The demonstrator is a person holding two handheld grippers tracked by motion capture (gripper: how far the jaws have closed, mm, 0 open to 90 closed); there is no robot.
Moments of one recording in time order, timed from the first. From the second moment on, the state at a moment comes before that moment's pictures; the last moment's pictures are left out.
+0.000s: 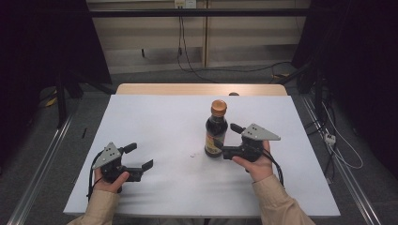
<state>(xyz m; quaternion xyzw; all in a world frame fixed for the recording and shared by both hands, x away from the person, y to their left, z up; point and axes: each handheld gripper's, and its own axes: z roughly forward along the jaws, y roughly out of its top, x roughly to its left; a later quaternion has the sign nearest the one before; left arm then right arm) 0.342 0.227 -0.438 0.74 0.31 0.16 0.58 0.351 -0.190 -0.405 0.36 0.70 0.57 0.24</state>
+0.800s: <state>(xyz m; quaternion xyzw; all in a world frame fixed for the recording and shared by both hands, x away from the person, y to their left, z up) 0.337 0.228 -0.438 0.75 0.30 0.16 0.57 0.371 -0.171 -0.411 0.35 0.72 0.56 0.24</state>
